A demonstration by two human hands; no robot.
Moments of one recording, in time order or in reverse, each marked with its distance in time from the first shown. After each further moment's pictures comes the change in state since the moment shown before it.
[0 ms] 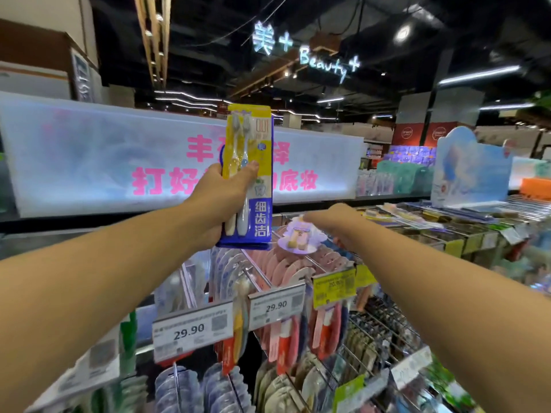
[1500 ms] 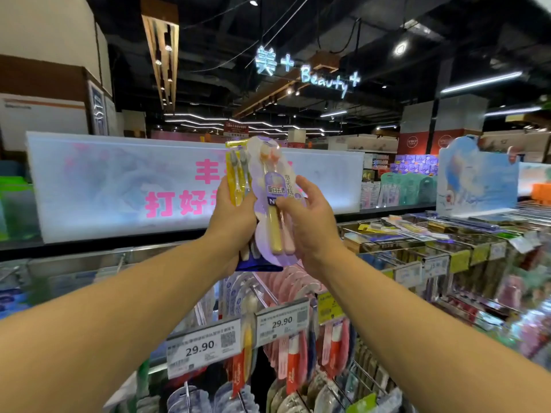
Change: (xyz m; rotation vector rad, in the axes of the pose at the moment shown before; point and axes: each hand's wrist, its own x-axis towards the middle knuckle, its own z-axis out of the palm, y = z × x) left_hand 0.002 -0.013 0.015 -0.085 -0.005 0.109; right_hand -0.064 -0.050 0.025 1.154 0.031 -0.473
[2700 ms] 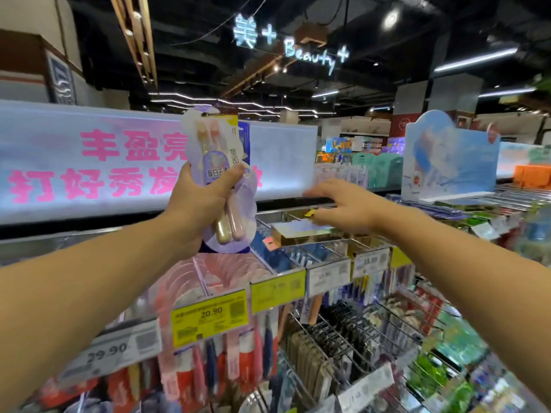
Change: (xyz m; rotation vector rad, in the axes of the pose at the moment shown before) left_hand 0.066 -0.057 0.115 0.139 0.092 0.113; right_hand 0.102 -0.015 -0.251 -1.340 -0.513 -0.026
